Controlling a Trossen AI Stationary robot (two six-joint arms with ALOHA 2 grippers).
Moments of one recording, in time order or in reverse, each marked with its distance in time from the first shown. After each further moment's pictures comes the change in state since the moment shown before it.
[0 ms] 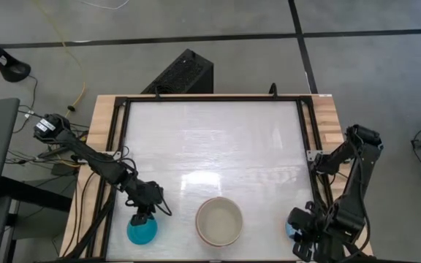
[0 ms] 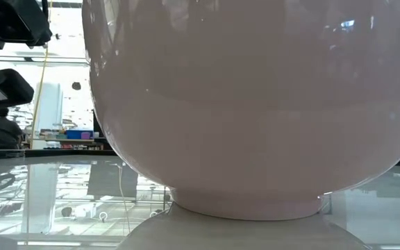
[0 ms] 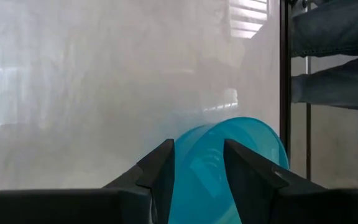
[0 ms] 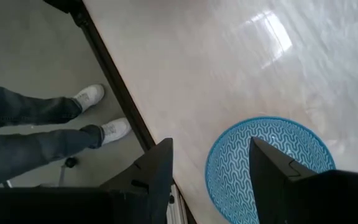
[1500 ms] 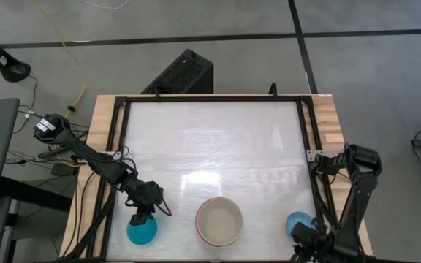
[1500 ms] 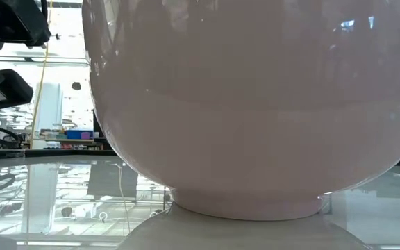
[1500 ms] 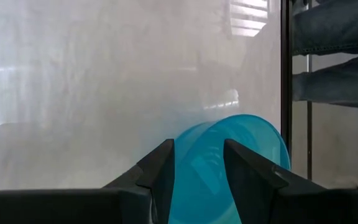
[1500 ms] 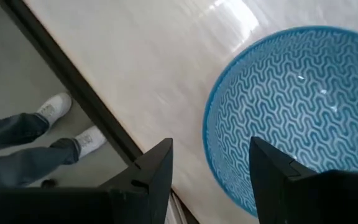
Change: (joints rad) left arm 0.000 0.000 0.000 -0.006 0.003 0.008; right arm 0.106 0.233 -0.045 0.076 -0.018 0.297
